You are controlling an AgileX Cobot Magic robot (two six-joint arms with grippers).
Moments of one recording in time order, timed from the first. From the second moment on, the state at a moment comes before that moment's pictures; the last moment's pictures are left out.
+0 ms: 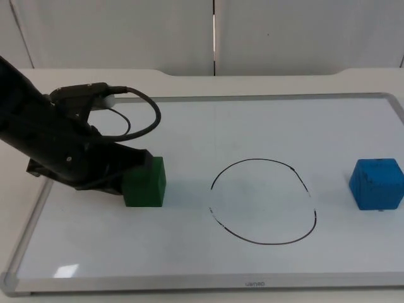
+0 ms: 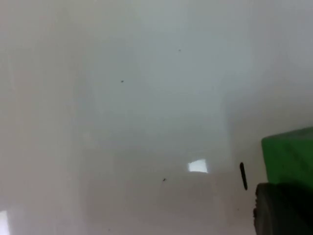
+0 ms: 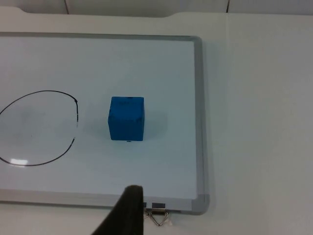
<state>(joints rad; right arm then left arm) -0.01 0.00 -0.51 0.03 1.08 -0.04 -0.25 1.97 -0.89 -1.08 0.23 0.91</state>
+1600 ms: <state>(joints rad) -0.01 0.00 -0.51 0.03 1.08 -0.04 -0.34 1.97 -0.89 -1.22 0.28 0.99</state>
